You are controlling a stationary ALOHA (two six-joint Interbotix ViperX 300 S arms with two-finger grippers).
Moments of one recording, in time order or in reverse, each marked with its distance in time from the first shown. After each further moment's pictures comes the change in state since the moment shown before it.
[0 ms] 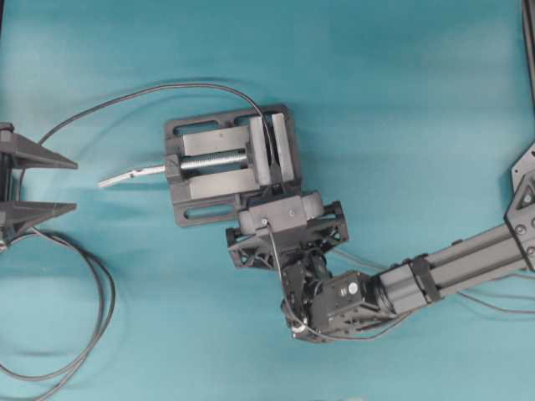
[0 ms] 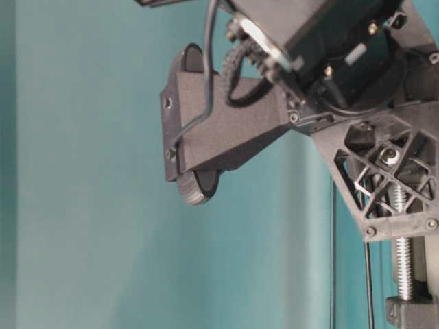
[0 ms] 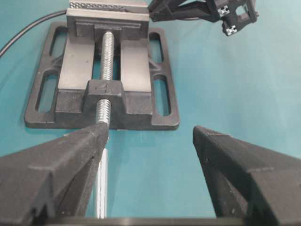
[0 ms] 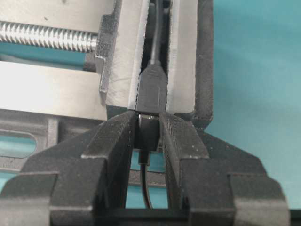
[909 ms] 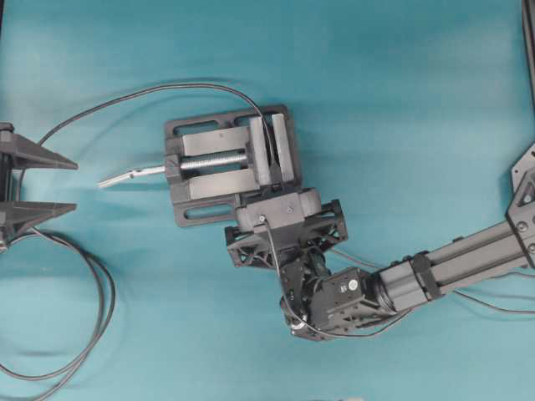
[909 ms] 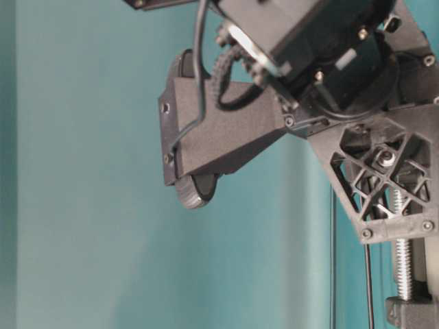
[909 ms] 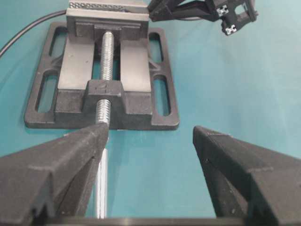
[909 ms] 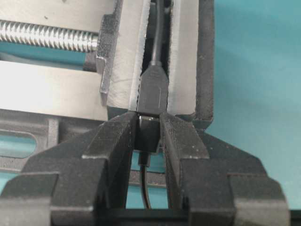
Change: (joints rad) left arm 0.000 0.000 0.000 0.002 -0.002 0.000; right arm -0.014 -0.005 -0.002 0.000 0.018 -0.017
